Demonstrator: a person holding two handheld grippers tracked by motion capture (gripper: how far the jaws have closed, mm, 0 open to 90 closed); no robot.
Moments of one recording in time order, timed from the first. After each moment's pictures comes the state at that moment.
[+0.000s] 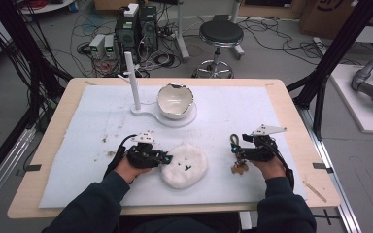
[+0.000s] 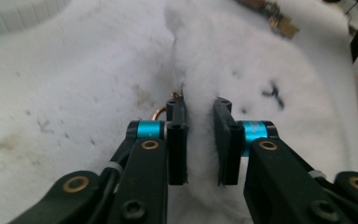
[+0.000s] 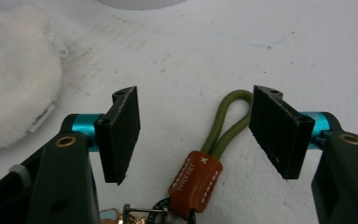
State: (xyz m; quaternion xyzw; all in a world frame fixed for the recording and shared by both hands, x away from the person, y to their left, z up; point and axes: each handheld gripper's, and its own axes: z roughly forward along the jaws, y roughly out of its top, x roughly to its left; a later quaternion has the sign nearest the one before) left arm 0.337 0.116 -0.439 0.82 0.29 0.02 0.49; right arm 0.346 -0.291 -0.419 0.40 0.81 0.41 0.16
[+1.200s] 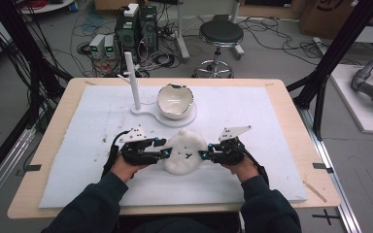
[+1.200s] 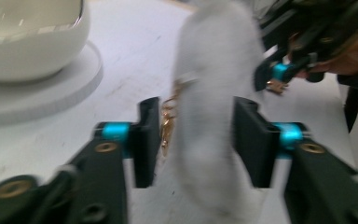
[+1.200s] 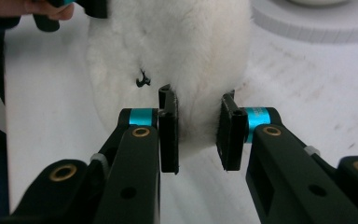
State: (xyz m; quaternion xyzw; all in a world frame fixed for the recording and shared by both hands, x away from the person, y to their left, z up) left arm 0.334 0.125 -0.425 0.78 0.28 0.07 0.56; right arm 0.341 -0.203 -0.416 0.25 0.86 0.45 0.05
